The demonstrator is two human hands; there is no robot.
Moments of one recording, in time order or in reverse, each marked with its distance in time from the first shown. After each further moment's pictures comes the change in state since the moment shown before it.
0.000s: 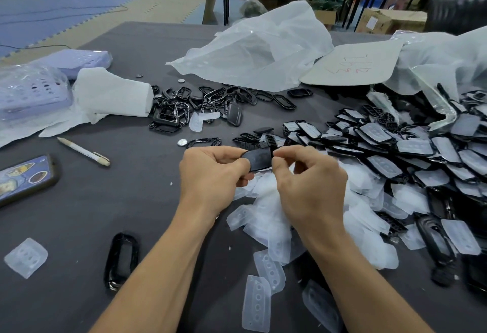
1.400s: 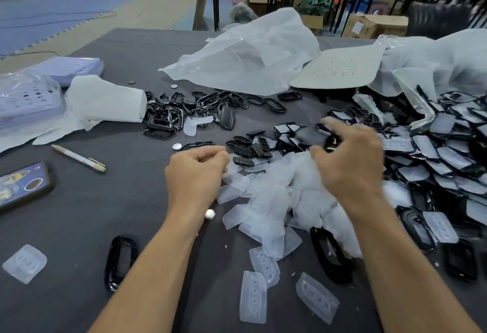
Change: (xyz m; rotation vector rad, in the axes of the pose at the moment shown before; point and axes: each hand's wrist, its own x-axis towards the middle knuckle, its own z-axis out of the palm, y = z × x) left_hand 0.010 -0.008 -0.010 0.091 0.122 -0.066; right_hand 0.048 0.020 -0.054 -0.428 -0.038 0.117
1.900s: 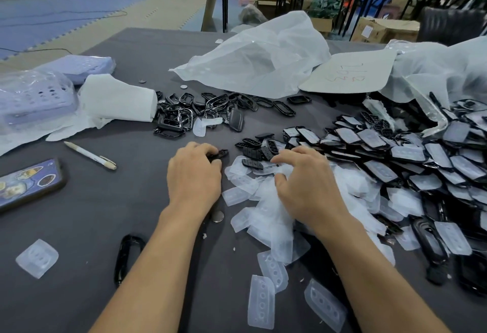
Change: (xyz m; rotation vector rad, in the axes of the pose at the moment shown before) left_hand 0.030 -0.015 -0.012 0.749 0.041 0.363; right_hand -0.027 -0.022 0.046 -0.005 -0.303 -0.221
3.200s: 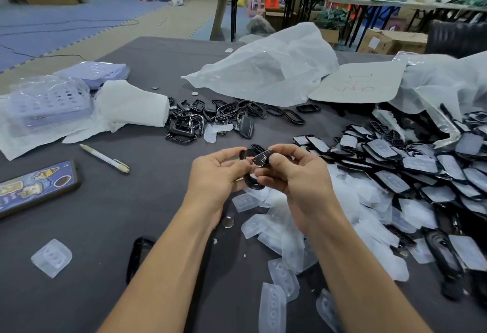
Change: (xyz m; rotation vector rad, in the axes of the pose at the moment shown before) left_hand -0.011 0.021 -0.008 -1.193 -0.273 -0.345; right_hand 0.005 -0.045 0.000 1.391 -0.078 0.347
